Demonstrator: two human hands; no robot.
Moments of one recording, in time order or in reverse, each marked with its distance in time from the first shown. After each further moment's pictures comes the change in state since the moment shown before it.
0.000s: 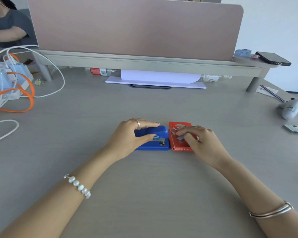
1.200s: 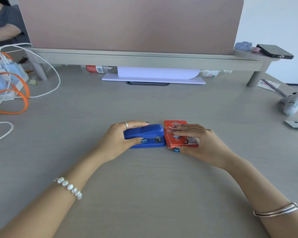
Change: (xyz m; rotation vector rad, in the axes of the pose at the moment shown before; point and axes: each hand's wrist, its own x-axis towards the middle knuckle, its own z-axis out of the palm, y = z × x) left_hand 0.002 -0.022 -0.005 -0.084 -0.062 -0.083; right_hand 0.003 0.023 -0.011 -0.088 -0.143 -0.148
